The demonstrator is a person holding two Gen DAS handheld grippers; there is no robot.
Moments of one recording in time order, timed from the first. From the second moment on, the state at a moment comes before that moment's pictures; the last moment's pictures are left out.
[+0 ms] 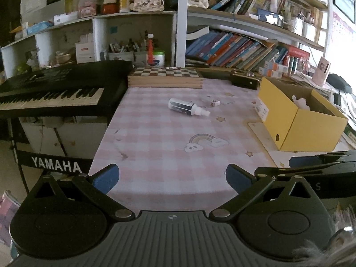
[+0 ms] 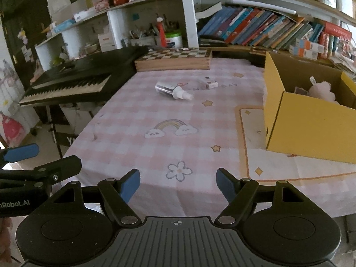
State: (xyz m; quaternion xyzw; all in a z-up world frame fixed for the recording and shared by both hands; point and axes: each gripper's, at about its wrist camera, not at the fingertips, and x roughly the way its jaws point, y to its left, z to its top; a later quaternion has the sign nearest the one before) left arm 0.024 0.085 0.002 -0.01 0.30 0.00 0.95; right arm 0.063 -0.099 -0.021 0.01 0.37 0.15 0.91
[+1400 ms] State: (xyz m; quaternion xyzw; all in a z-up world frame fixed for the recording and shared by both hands) left arm 0.244 0.072 -0.019 -0.03 0.35 0.05 0.93; right arm 0.274 -0.108 -0.014 0.04 0.35 0.15 0.92
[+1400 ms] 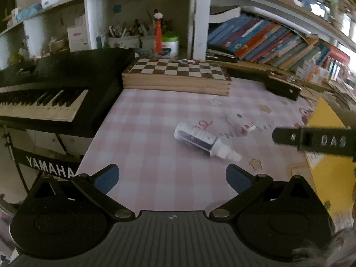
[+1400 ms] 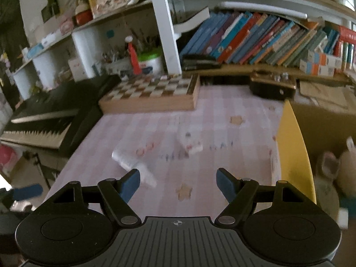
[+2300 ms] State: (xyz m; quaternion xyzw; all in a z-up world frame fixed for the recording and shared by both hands) left arm 0.371 0.051 -0.076 -0.08 0.42 0.07 0.90; right arm 0.436 -0.043 -0.080 -0.09 0.49 0.19 0.85
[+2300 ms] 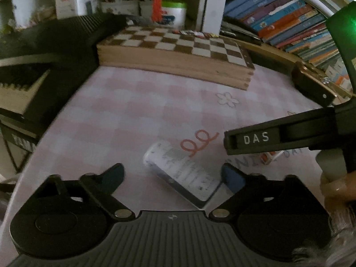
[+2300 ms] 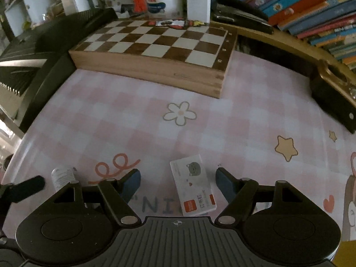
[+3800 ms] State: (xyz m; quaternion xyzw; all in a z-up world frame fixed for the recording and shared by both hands) left arm 0.273 0.104 0.009 -0.17 0.34 -0.04 0.93; right arm 0.336 -0.091 0.012 0.02 0.38 0.22 0.90
